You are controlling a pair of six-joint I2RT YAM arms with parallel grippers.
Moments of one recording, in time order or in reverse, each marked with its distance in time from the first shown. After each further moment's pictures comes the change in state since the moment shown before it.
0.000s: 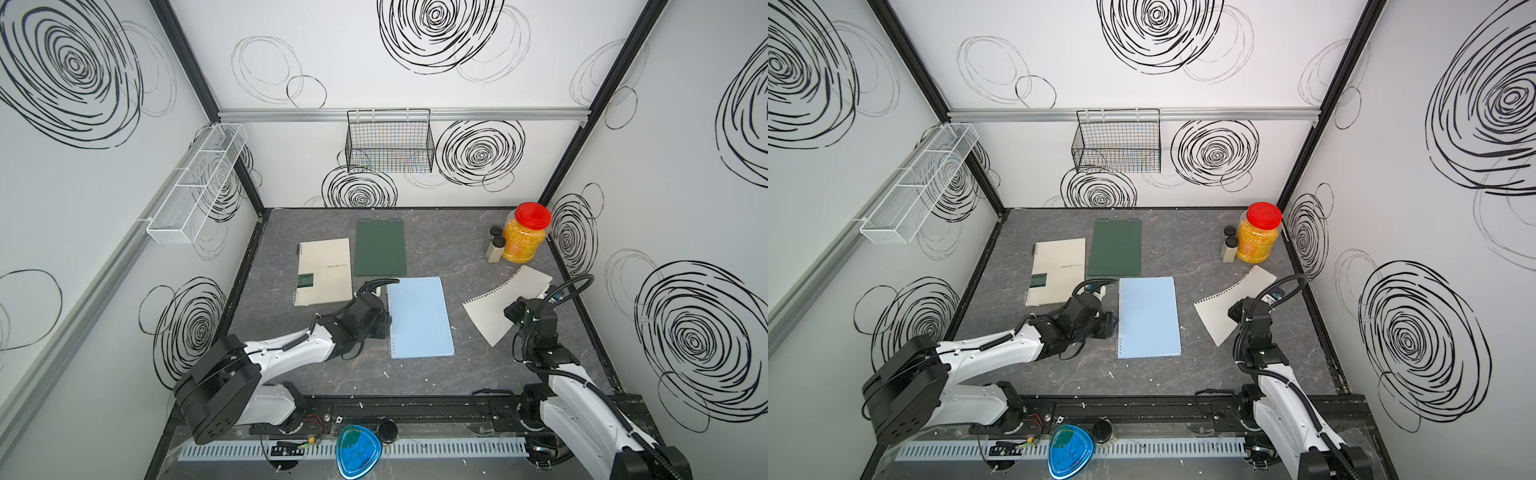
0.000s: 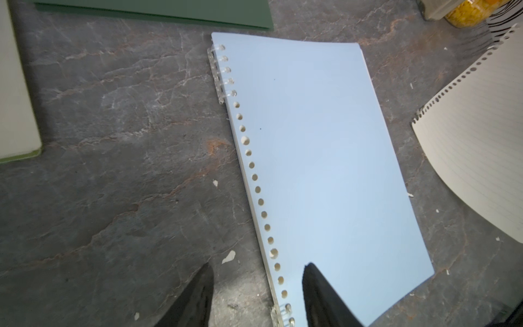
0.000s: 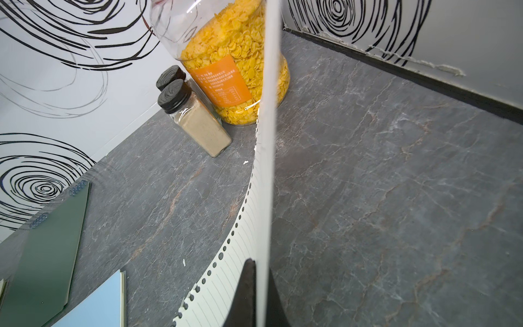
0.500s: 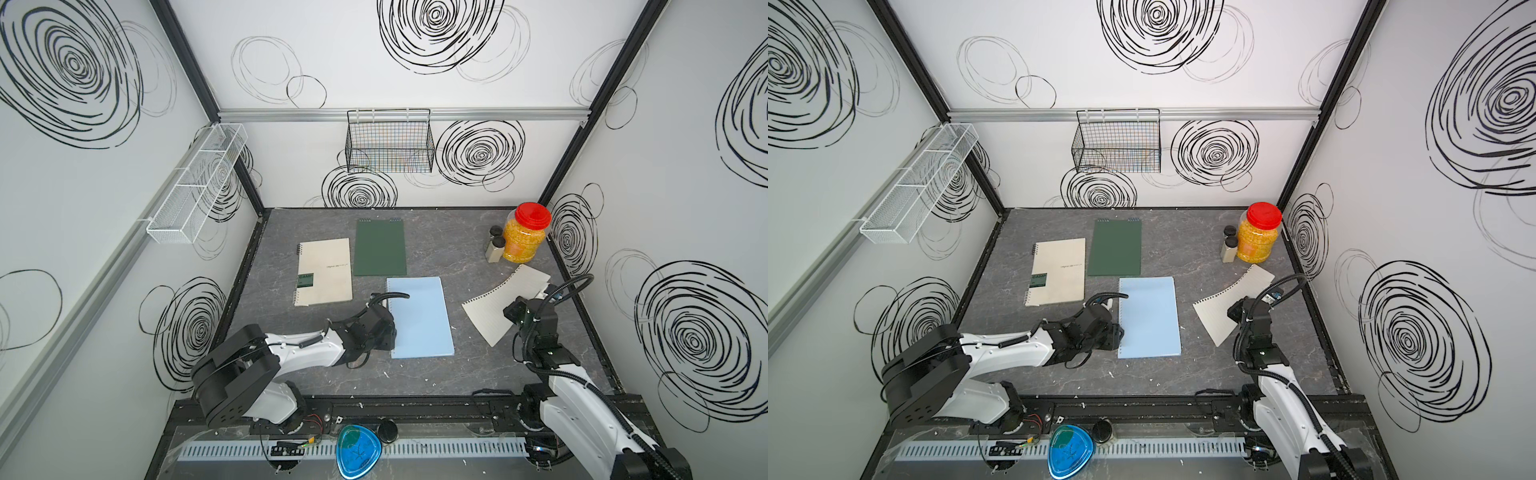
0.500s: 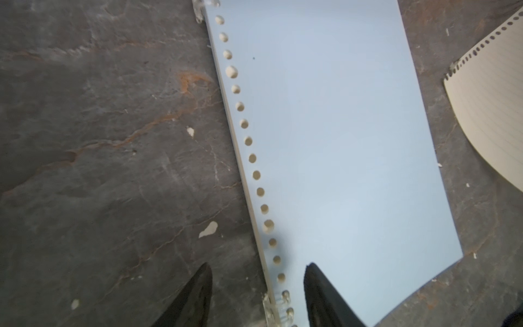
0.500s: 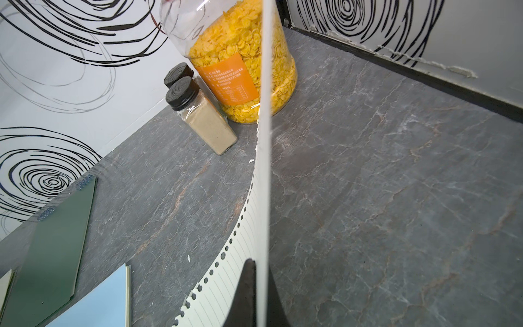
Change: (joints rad) left arm -0.101 0.100 -0.029 0.059 -0.020 -0.092; right arm 0.000 -0.008 0.000 0.002 -0.024 -0.017
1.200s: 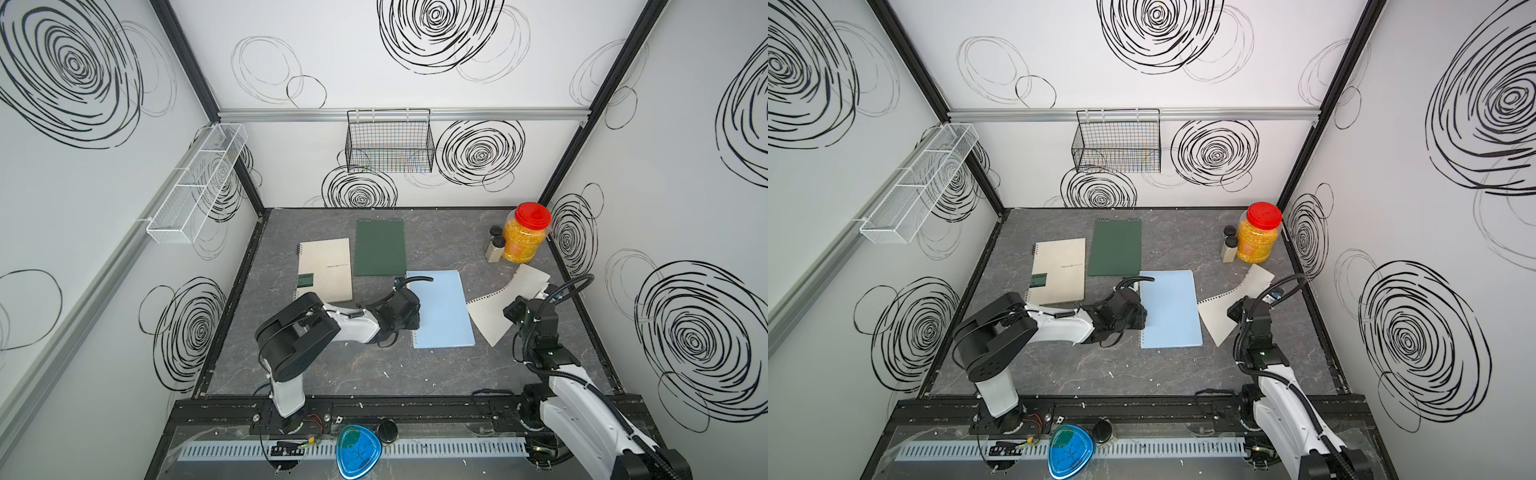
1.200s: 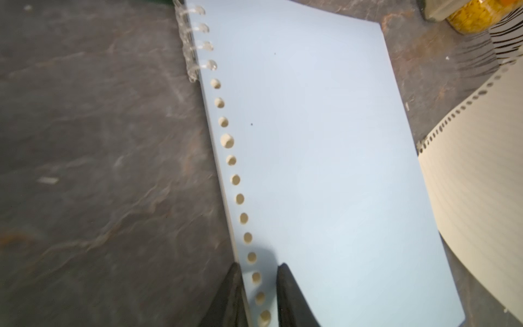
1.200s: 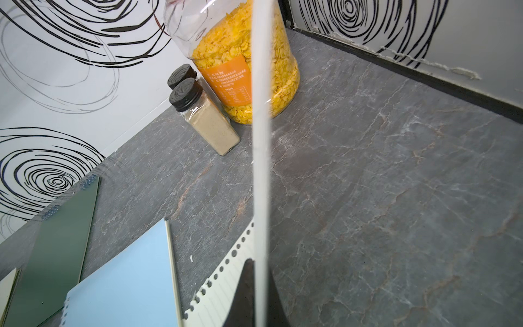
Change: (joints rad) left arm 0.011 0.418 0.332 0.189 0.021 -0.022; right arm 0.000 -0.006 0.000 0.002 0.002 0.001
